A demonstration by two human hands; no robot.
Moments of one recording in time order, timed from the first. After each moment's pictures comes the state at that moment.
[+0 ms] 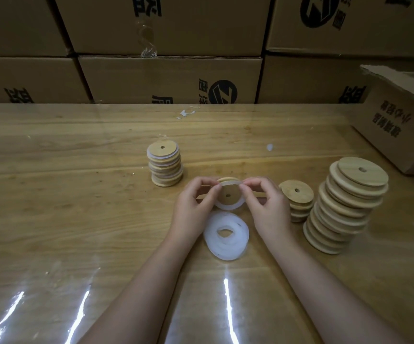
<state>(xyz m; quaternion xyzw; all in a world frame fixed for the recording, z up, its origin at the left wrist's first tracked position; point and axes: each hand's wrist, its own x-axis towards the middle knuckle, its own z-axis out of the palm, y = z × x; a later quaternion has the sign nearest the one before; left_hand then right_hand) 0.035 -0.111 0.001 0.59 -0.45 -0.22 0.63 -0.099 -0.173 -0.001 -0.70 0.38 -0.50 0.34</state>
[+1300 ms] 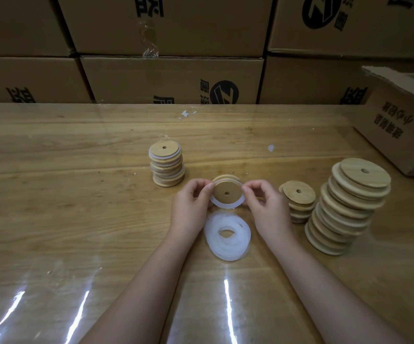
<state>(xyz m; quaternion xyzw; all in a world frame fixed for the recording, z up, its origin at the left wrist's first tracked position) 0.039 -0.113 0.000 0.66 -0.38 -0.23 0.61 -0.098 -0.177 -0.004 -0.68 0.41 -0.45 0.41</state>
